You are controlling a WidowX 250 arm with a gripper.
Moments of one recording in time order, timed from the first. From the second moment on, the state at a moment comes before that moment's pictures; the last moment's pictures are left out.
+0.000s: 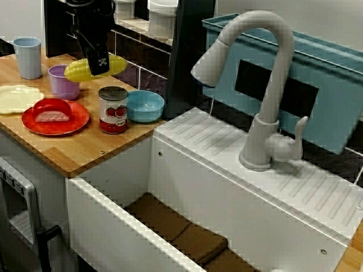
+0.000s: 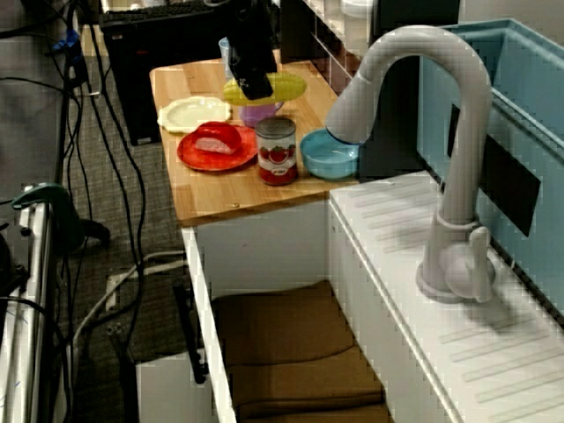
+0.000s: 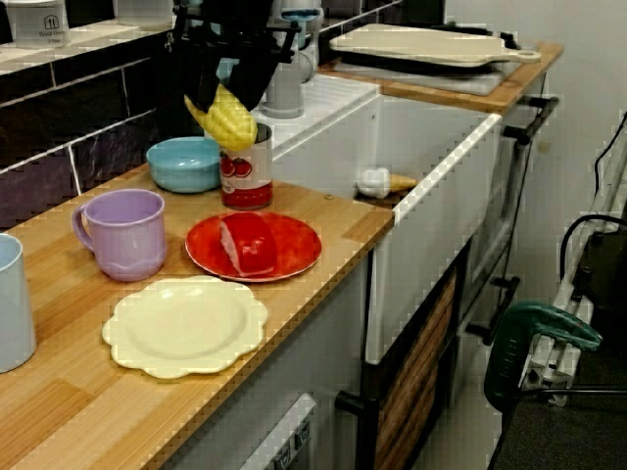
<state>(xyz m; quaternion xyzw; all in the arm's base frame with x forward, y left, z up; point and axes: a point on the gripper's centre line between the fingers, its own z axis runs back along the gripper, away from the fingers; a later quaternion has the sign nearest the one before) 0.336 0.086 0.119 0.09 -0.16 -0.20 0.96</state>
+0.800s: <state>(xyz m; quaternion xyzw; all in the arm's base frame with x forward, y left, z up) 0.339 0.084 0.117 0.06 -0.17 -0.29 0.94</state>
